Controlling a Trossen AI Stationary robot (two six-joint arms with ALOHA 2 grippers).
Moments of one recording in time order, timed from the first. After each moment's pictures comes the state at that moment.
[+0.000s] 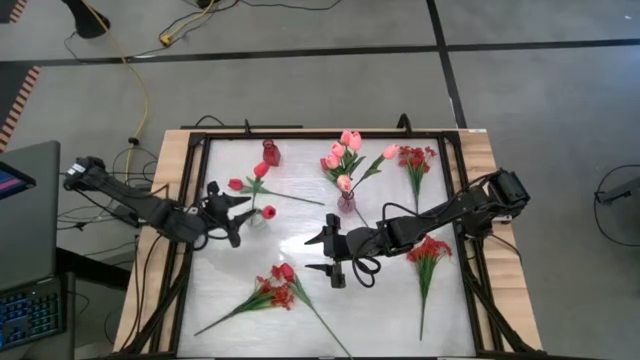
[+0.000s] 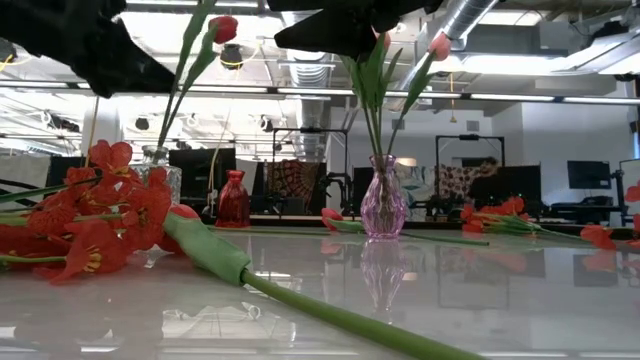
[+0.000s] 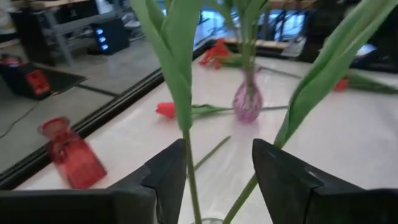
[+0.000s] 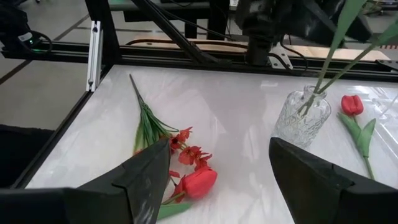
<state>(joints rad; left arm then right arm) -0.45 0.61 0.36 -0.17 -0.90 -0.32 0.31 1.71 1.11 0.24 0.23 0.06</state>
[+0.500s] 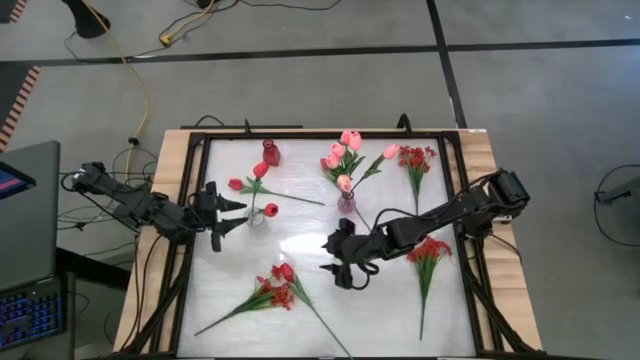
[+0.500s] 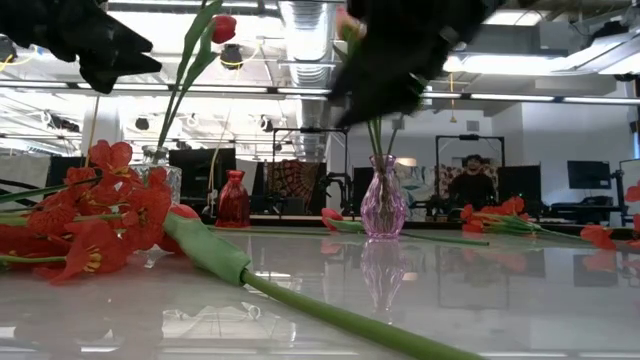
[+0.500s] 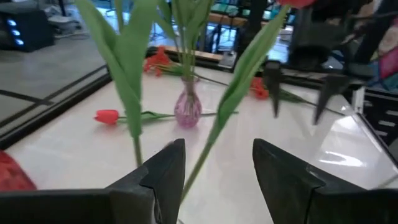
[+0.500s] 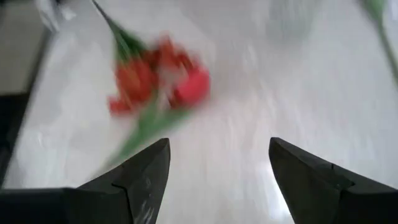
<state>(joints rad) -0.45 0.38 0.36 -0.25 -0.64 -0.30 0.32 1.71 1.11 -0.11 0.23 0.37</state>
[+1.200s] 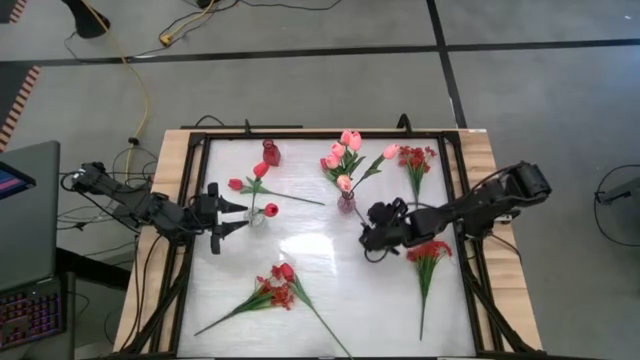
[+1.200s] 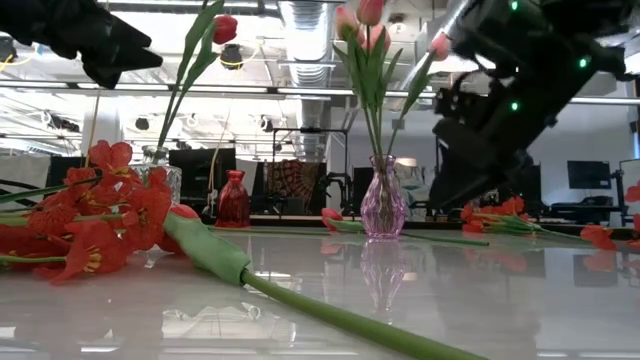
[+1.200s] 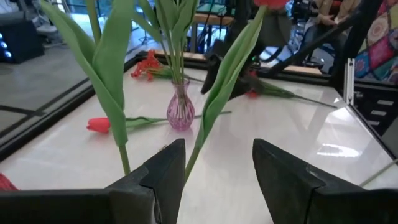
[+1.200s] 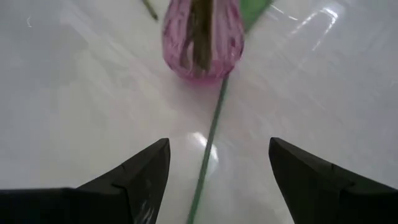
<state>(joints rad) -0.45 0.39 0.36 -0.23 -0.61 -0.24 0.24 1.51 0.69 -0.26 0.64 0.84</state>
